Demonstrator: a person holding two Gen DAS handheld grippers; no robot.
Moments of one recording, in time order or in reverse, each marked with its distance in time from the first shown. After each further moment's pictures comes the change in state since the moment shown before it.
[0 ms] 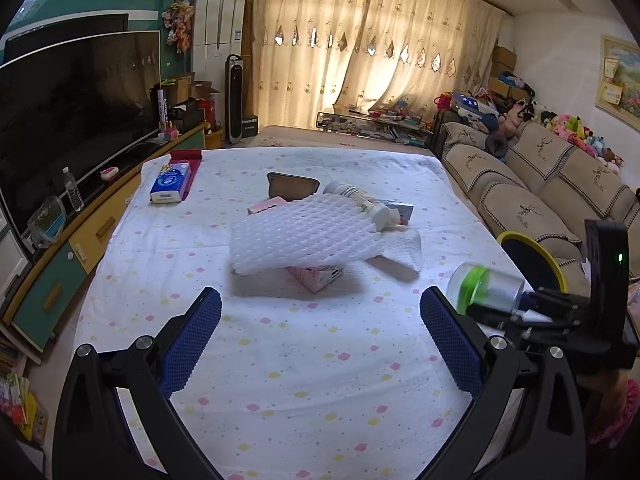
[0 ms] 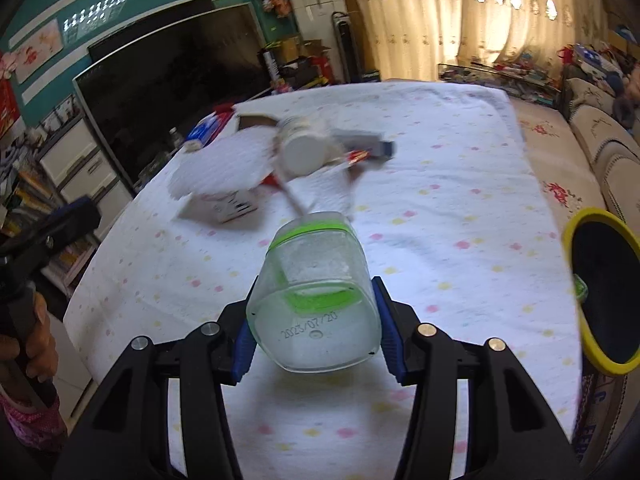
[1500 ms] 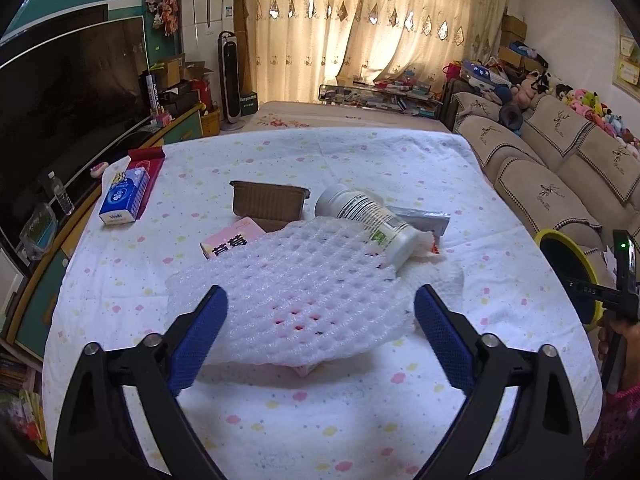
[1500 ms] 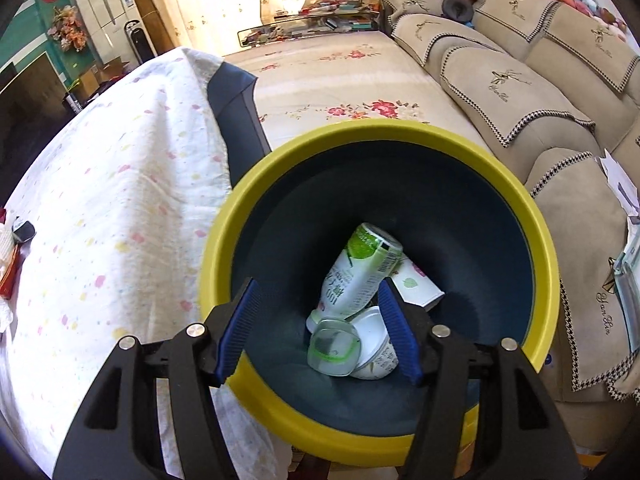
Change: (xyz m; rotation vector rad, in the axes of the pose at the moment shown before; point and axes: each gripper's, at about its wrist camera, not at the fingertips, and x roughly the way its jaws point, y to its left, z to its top) left arm 0.122 -0.015 0.051 0.034 0.117 0.043; right arm 0.020 -0.258 -0.011 0.421 0.104 -0.458
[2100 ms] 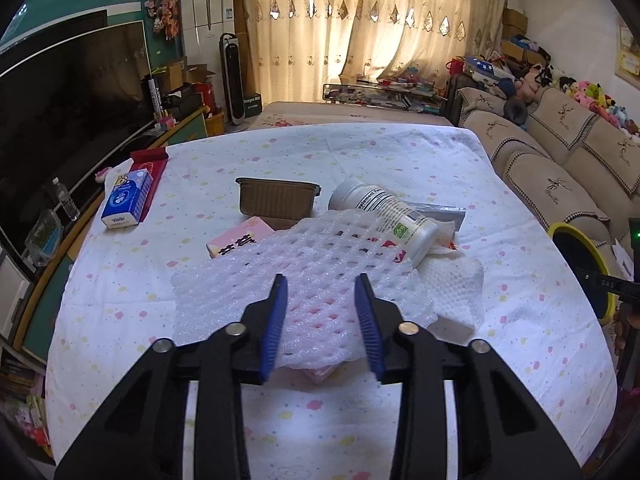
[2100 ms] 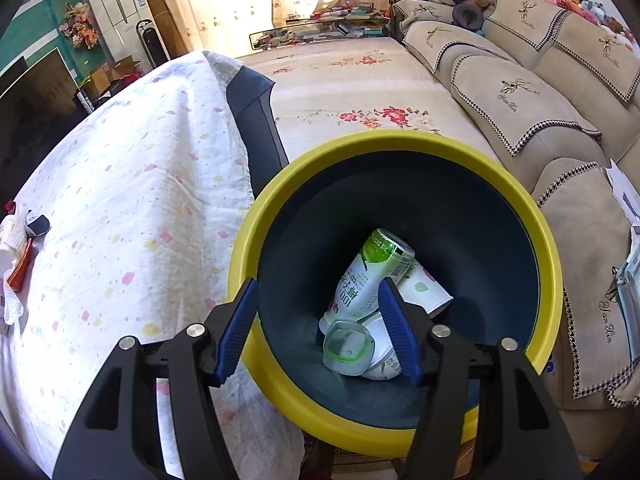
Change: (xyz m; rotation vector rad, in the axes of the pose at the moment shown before) left arm 0.010 0.002 -0.003 0.032 -0.013 0.036; right arm -0.011 0.010 0.000 -0.025 -0.016 0.024
